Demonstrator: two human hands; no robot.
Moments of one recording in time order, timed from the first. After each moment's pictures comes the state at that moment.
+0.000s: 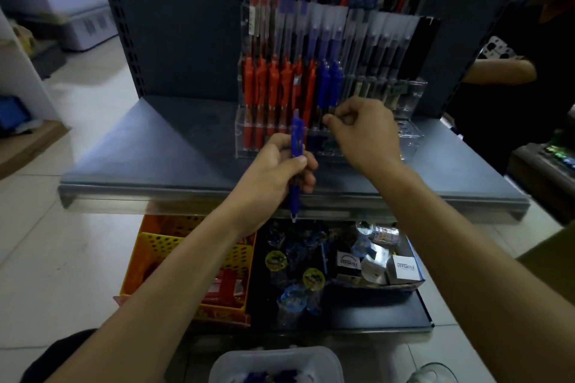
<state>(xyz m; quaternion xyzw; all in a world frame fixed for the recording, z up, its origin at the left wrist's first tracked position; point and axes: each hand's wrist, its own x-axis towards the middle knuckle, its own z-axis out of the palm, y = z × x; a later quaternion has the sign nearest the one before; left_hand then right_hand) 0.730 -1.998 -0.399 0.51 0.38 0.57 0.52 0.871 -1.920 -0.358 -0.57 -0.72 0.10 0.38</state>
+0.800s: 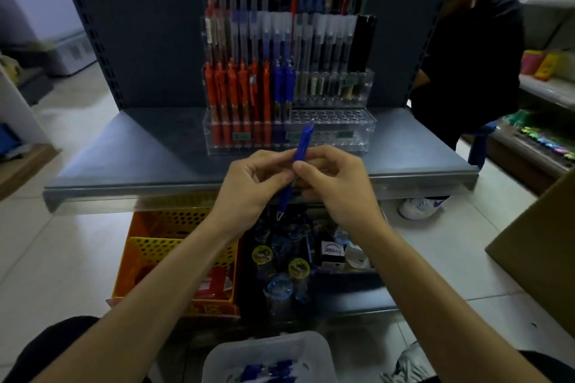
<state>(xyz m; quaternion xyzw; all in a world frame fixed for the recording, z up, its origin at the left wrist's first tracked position) 0.757 -2.027 -0.407 0.59 0.42 0.56 0.41 0.910 -2.012 -0.396 -0.43 -0.63 0.43 0.48</state>
